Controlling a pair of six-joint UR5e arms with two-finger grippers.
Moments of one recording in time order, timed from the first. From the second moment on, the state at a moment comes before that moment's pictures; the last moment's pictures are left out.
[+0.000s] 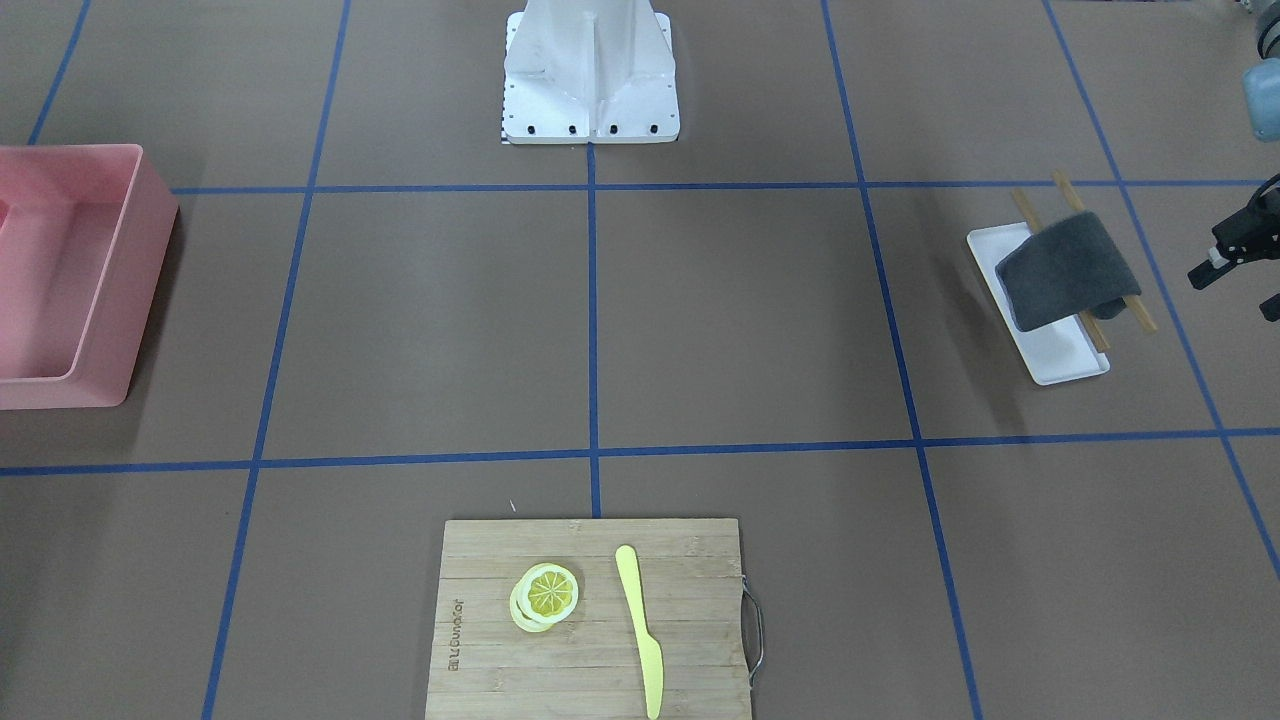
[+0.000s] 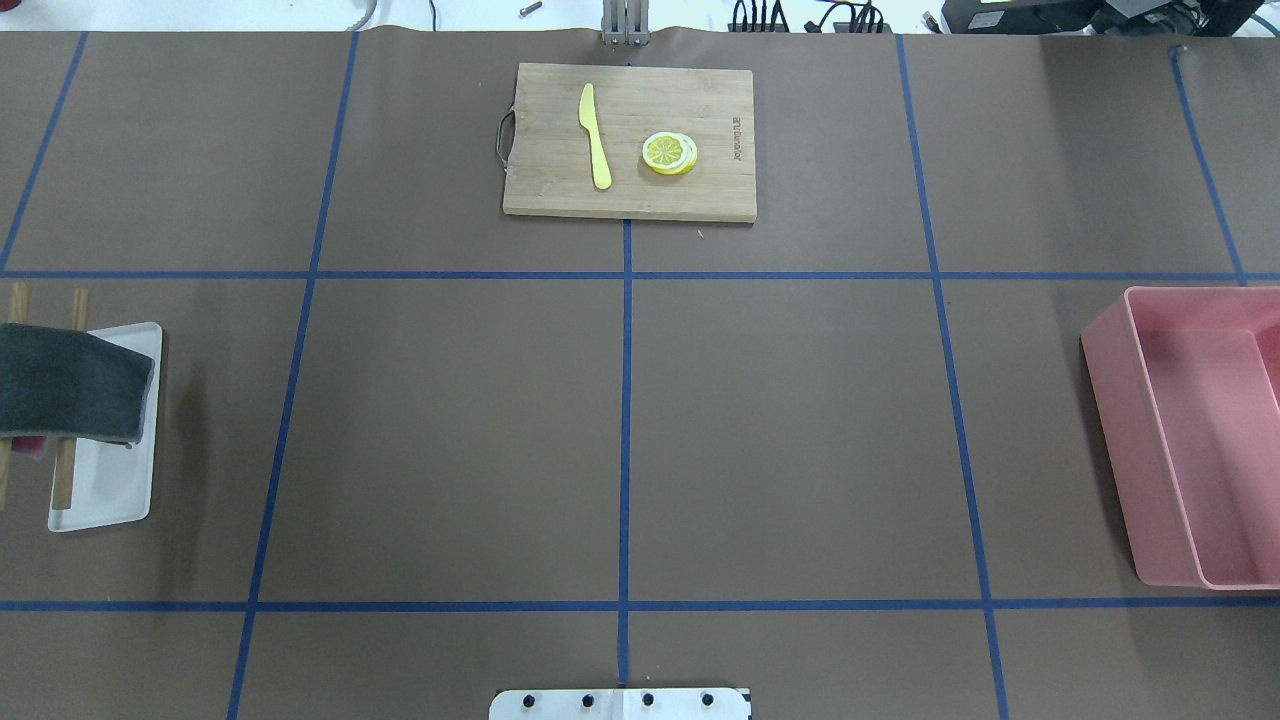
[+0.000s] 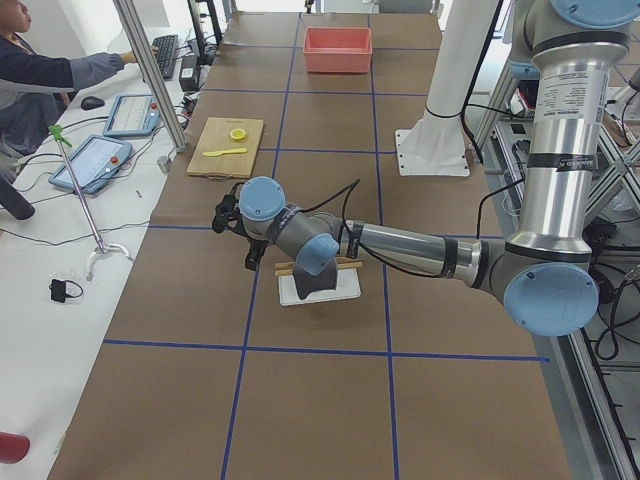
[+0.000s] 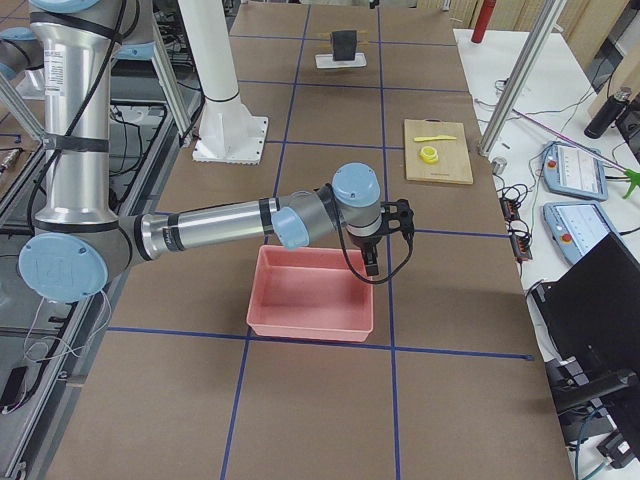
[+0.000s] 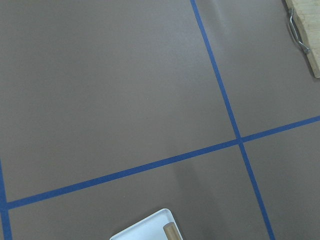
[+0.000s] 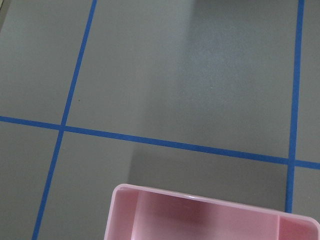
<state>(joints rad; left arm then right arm) -1.41 -1.61 -1.67 -2.07 -2.58 -0.35 1.44 -1.65 1.82 -1.22 2.43 0.32</state>
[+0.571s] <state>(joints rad) -1.40 -1.57 -1.66 -2.07 -2.61 -0.45 1.44 -1.69 1.82 -1.17 2.46 0.32</state>
